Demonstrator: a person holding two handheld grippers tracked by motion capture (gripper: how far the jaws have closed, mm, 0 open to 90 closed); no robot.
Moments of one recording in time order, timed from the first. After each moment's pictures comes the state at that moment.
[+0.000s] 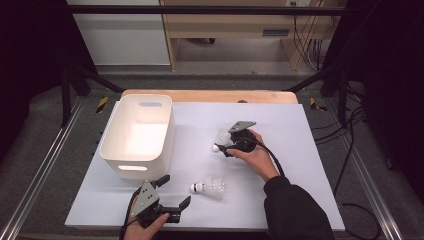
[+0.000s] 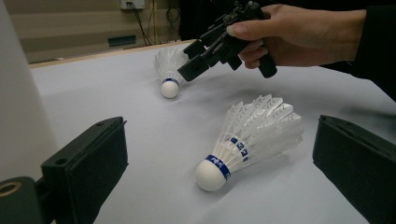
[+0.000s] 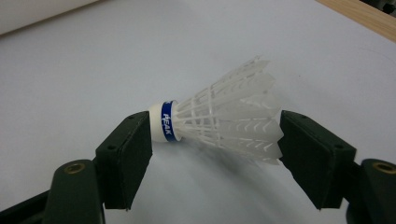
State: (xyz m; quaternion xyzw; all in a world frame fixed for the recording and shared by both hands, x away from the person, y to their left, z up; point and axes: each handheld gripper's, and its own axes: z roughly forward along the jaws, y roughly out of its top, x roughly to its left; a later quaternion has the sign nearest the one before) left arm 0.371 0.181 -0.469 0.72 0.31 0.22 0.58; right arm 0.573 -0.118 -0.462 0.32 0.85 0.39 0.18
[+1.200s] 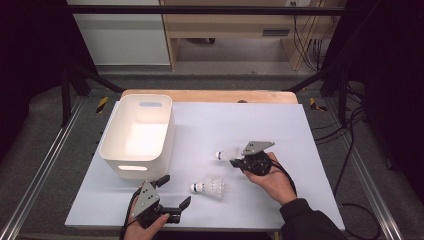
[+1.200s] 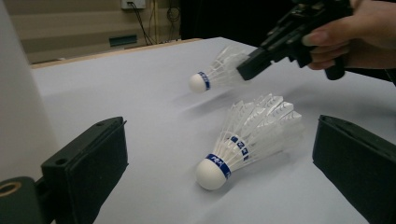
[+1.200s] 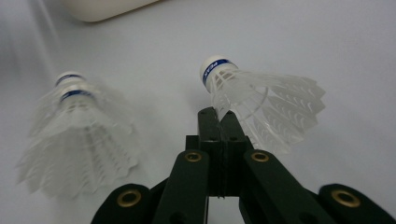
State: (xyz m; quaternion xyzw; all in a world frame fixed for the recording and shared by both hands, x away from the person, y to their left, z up) left arm 0.370 0.180 -0.469 0.73 0.31 0.22 0.58; right arm 0.489 -0.153 -0.448 0.27 0.86 0.42 0.13
